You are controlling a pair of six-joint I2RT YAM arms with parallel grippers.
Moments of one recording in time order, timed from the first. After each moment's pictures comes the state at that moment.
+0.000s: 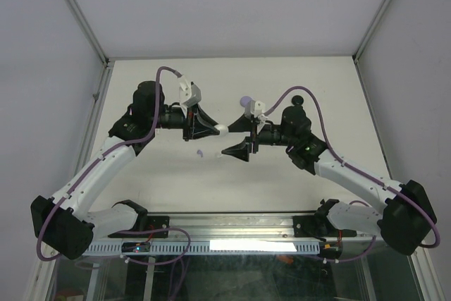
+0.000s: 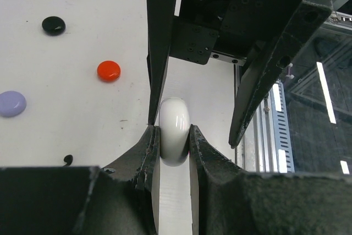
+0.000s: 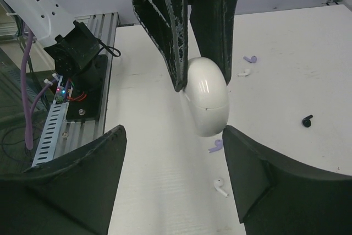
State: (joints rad) left arm -0.48 1.13 1.01 -0.20 0.97 0.11; right arm 0.73 1.14 0.73 0.33 -0.76 -0.02
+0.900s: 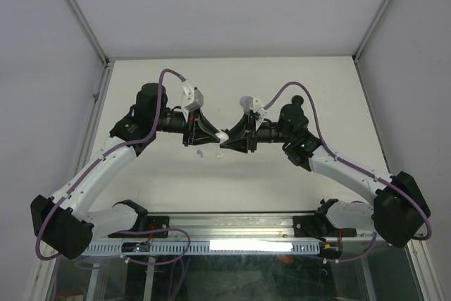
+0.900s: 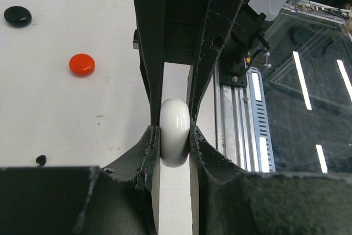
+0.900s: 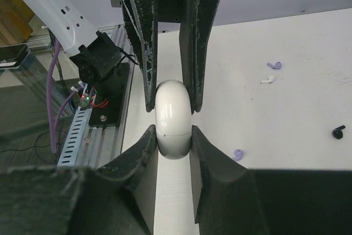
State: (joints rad) left arm -0.50 1.13 1.01 -0.27 1.04 0.13; right arm 0.71 1.21 0.73 0.46 -0.86 0.10
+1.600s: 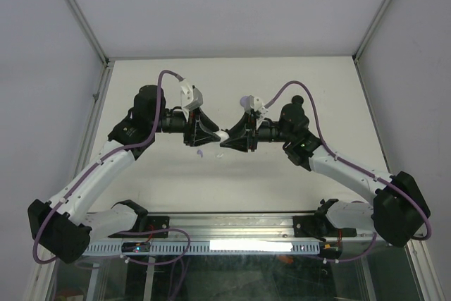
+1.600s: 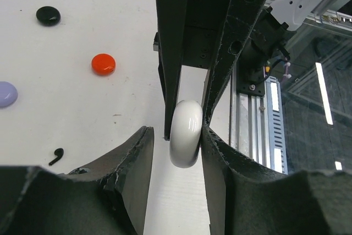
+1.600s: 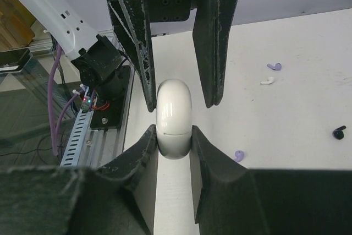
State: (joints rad) left arm -0.50 1.10 1.00 -0.23 0.93 0.09; right arm 0.71 1.21 0.73 0.48 -0.87 0.13
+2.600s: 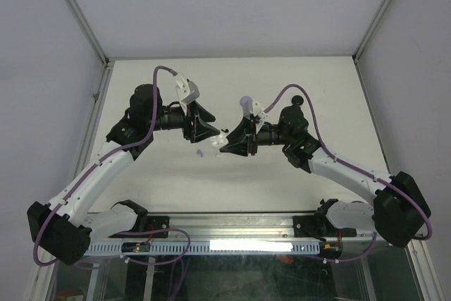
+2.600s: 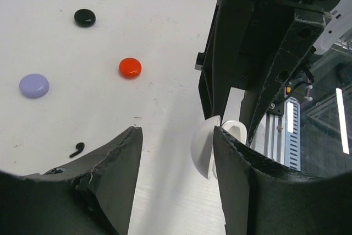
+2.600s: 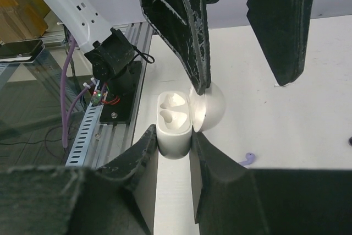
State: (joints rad) left arm -0.48 1.08 0.99 -0.16 0.82 0.01; right arm 0.72 1.21 0.71 0.50 -0.91 0.12
